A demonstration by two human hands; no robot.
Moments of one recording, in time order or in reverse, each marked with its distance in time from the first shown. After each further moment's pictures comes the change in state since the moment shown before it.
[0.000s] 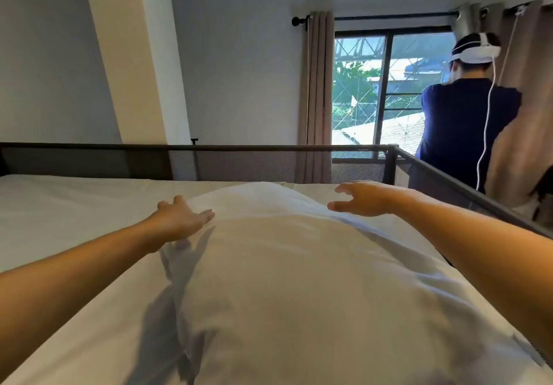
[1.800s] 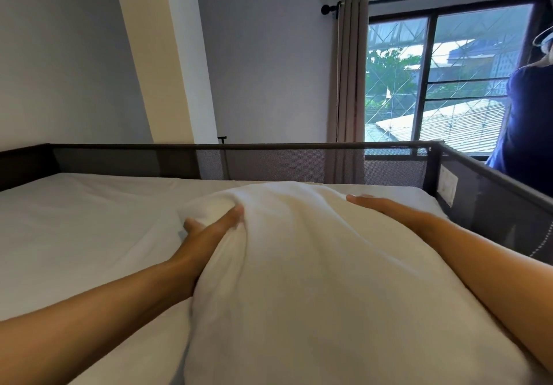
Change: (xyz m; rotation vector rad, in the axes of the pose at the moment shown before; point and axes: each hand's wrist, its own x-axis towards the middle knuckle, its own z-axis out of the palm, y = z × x) left_hand -0.034 0.007 0.031 -0.910 -0.023 0.012; right_hand 0.024 0.005 0.033 1.194 -0.246 0.076
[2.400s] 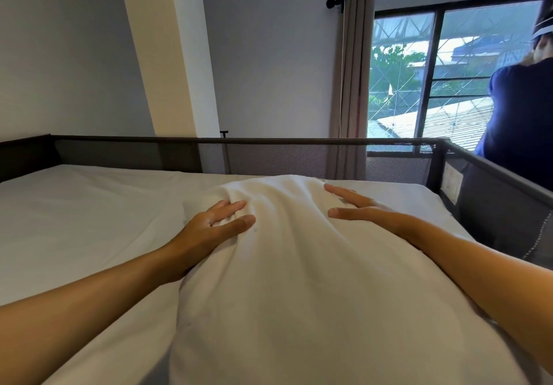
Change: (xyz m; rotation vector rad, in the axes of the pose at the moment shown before) left_hand 0.035 -0.014 -0.025 0.404 -0.280 0.303; right_hand 0.007 -0.003 0.032 -0.326 -0.097 -0.278
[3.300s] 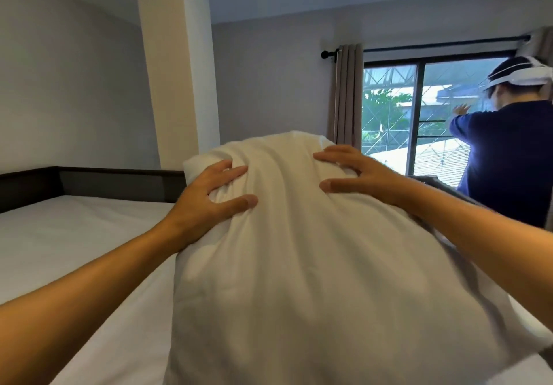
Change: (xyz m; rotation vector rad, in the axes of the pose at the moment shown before) left_hand -0.006 0.081 -0.057 0.114 0.247 0.418; right_hand -0.018 -0.129 -0.034 -0.364 0.260 -0.374
